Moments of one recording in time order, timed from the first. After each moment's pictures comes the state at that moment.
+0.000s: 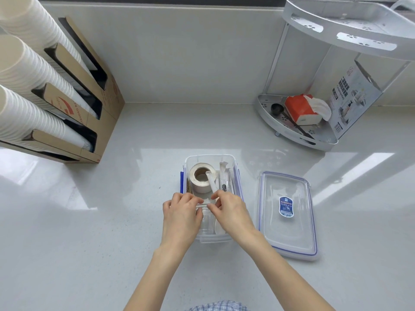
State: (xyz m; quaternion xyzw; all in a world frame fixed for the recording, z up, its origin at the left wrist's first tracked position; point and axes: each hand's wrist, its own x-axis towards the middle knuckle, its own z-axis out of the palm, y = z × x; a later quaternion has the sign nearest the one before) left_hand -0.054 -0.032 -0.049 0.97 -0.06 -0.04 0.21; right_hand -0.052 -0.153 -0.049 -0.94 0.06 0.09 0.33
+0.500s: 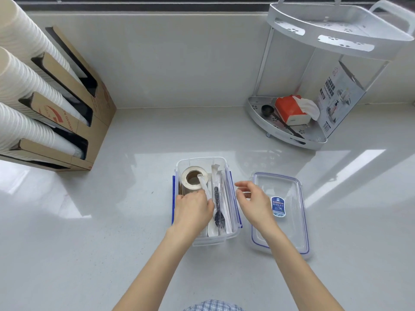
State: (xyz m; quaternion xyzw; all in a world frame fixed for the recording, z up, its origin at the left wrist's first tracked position) left_hand -0.030 -0.073 -0.033 0.98 -0.10 -0.12 0.12; right_hand -0.052 -0.209 -0.039 -0.85 0.20 0.01 0.48
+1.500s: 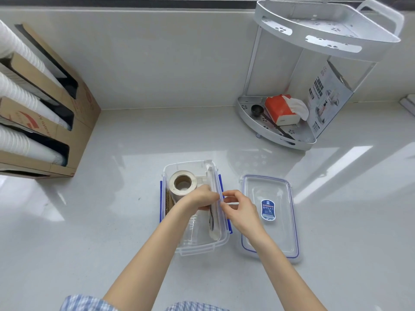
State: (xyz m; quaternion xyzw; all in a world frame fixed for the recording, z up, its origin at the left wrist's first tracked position) left_hand 0.020 -0.115 -0.036 0.80 0.03 -0.41 0.44; right_hand -0.054 -0.214 -0.046 -0.81 0.21 0.08 0.54
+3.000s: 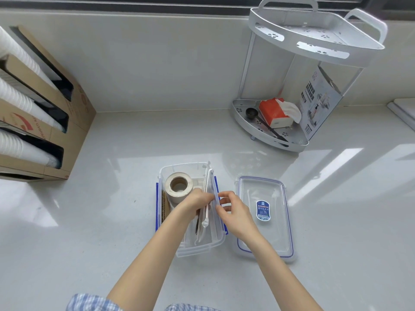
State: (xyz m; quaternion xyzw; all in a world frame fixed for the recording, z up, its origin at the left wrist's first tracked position) left_hand 0.022 -0.116 -0.059 0.79 0.11 -0.37 0.48; right_hand -0.056 -0.210 -0.047 -0.84 0.18 0.10 0.51
